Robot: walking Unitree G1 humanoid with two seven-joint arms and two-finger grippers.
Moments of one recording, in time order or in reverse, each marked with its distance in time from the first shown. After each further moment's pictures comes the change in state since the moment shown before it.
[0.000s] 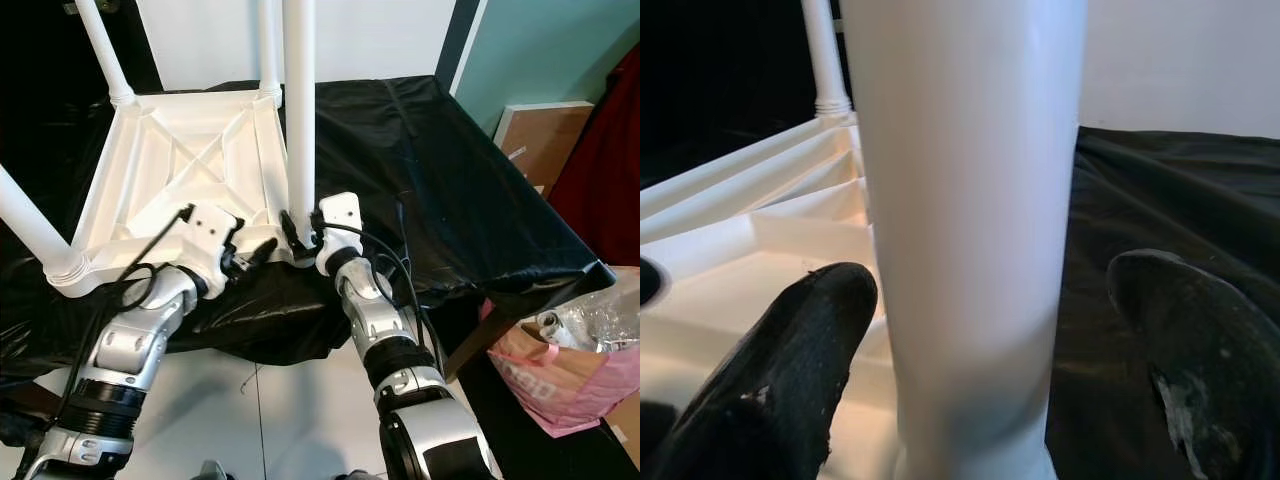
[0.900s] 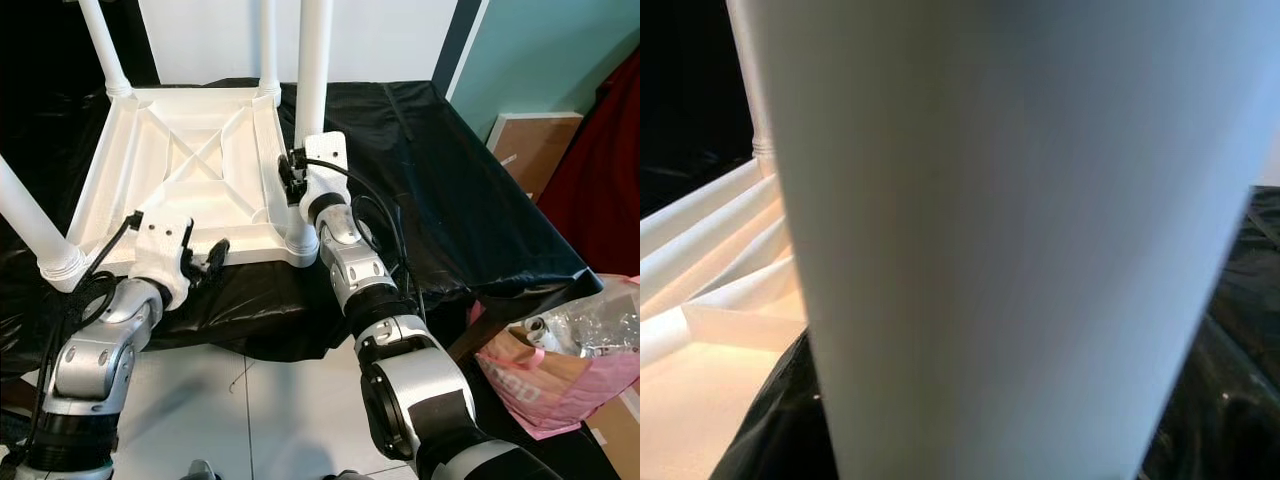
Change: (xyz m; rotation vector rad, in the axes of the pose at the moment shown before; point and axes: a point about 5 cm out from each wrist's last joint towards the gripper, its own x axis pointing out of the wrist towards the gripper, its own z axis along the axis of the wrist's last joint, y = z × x) left arm -0.036 0.004 -0.008 -0.047 0.190 0.214; right arm 0.040 0.003 0.048 0.009 -0.011 -0.122
